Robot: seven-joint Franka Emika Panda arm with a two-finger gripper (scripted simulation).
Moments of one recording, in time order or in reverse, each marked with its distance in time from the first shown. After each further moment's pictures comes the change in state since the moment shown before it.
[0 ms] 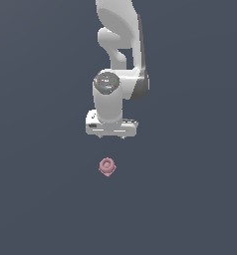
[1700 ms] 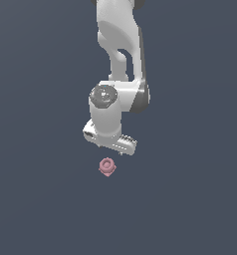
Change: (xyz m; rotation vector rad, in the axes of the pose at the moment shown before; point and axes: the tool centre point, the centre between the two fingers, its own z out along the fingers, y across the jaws) arm 0.055 0.001 0.008 0.017 0.042 0.301
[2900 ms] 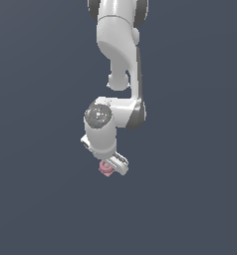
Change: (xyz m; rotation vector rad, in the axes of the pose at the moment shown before) arm 0.046 0.002 0.034 0.002 0.031 0.285
